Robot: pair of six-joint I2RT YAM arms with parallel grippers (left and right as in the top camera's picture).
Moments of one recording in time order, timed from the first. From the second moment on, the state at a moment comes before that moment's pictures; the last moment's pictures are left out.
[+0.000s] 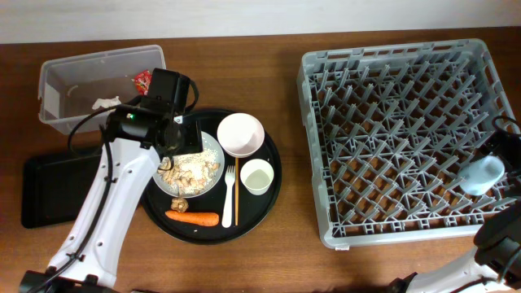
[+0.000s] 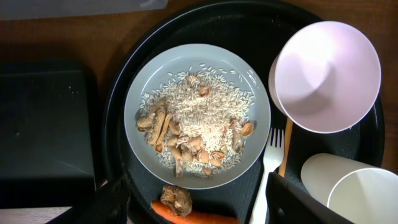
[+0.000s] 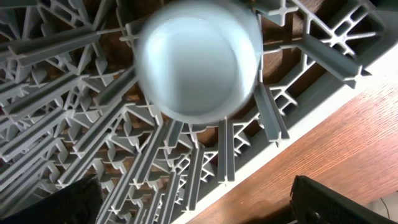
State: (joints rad) left arm -0.24 1.55 1.45 -1.12 -0.17 -0.31; right arm -0.78 1.90 1.72 -1.46 -0.13 0.13
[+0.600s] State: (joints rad) left arm -0.26 1.55 1.44 -1.11 -0.01 -0.31; right arm -0.49 1.68 1.72 -1.52 -0.34 0.01
